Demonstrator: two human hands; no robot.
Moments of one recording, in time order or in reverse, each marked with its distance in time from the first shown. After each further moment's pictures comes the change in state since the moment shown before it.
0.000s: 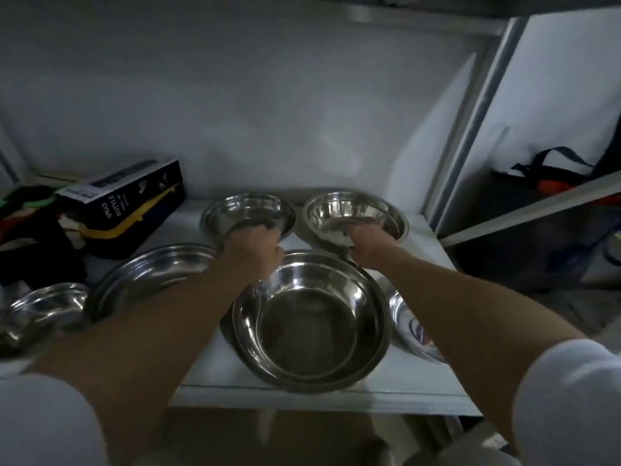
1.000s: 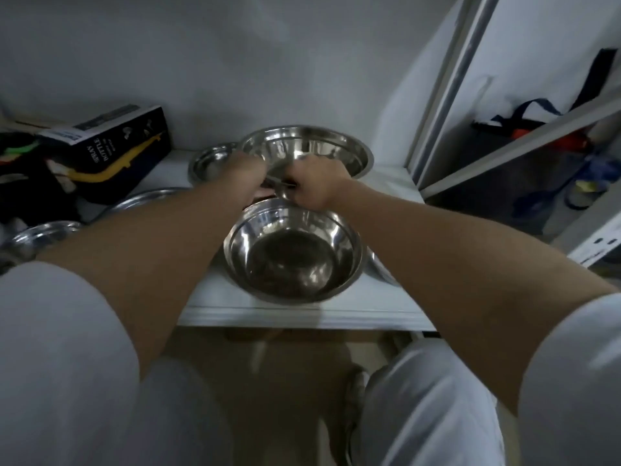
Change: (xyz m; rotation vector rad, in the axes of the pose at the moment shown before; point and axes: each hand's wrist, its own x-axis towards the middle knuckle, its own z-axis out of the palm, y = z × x) left_hand -0.014 0.035 -0.041 -1.270 0.032 -0.657; right_hand -0.067 -0.071 -0.049 -0.109 0.155 -0.301
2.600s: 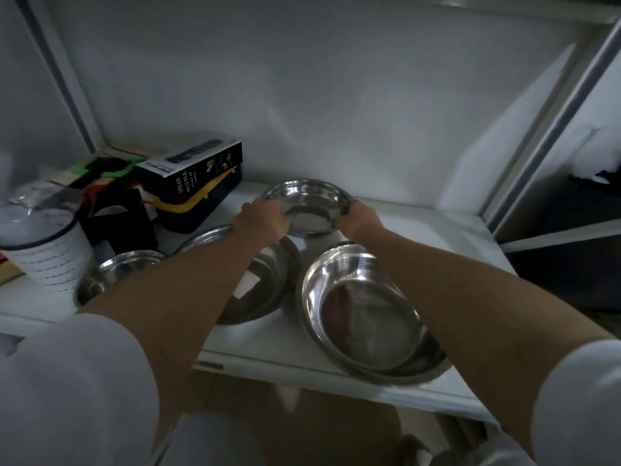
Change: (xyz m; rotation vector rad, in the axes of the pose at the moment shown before) left_hand 0.090 -0.040 -0.095 1.109 0.146 0.414; right_hand 0.105 -0.032 0.063 0.617 -0.050 0.497
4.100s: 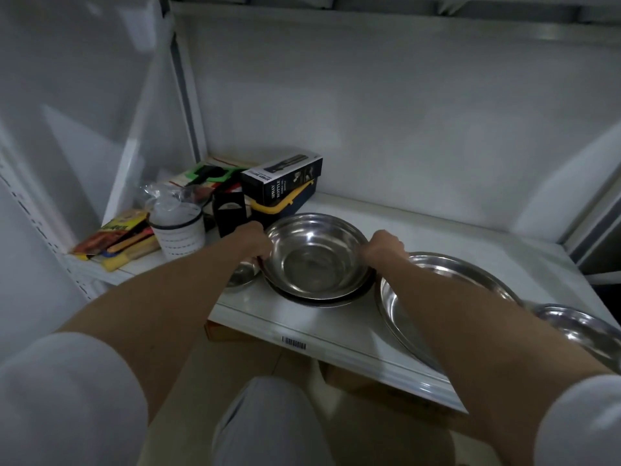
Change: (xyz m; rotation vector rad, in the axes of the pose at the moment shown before) left_hand -0.072 -0.145 -0.067 -0.287 -0.263 -0.353; right_hand -0.063 -0.068 0.065 -0.072 -0.050 0.083
